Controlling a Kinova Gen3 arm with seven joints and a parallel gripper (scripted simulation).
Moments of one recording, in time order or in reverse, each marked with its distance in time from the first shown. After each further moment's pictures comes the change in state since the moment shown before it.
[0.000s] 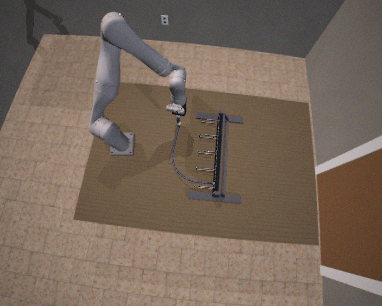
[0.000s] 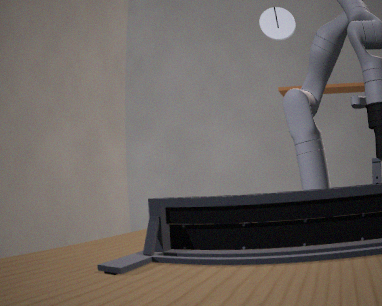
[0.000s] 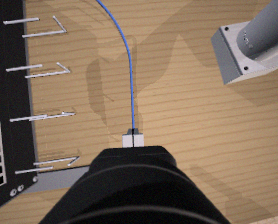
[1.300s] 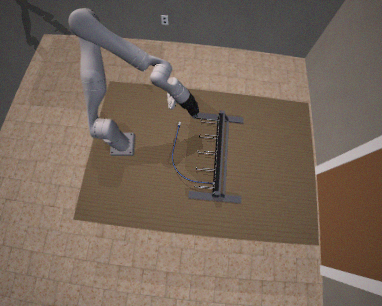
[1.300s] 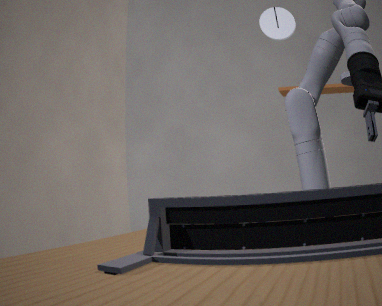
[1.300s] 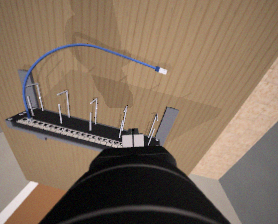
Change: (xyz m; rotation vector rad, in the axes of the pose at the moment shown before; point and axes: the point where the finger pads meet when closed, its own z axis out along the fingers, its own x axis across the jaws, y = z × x) arm -0.090 -0.008 -0.099 -0.350 -0.448 1.158
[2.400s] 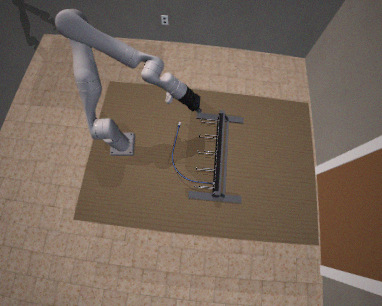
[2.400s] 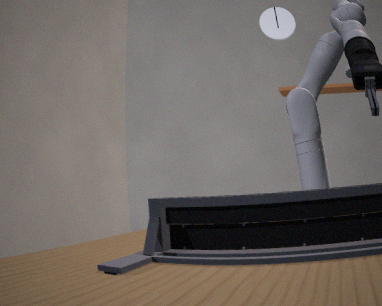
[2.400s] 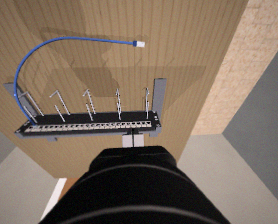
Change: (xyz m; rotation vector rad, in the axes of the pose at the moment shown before) arm -0.002 0.037 -0.033 -0.164 -0.010 0.289
